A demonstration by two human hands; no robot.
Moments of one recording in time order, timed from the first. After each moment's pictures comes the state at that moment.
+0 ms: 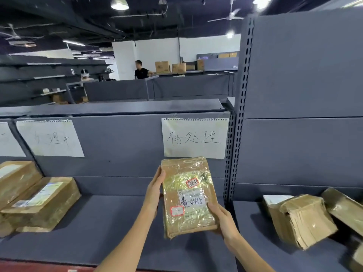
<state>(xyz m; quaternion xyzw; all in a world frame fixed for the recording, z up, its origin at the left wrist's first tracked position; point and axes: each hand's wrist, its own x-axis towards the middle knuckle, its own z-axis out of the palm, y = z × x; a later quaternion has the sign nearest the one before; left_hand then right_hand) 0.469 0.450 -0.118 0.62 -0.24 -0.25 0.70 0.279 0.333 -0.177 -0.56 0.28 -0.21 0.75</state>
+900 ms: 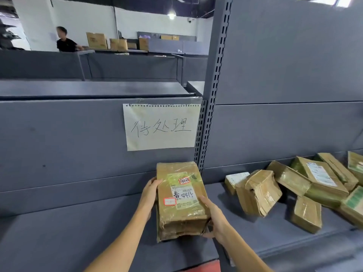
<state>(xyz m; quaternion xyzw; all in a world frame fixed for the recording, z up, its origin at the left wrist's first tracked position) 0.488 0.375 -0.192 0.66 -0.21 -0.41 0.60 0.275 0.328 -0.189 -0.41 0.54 -0.20 0.71</state>
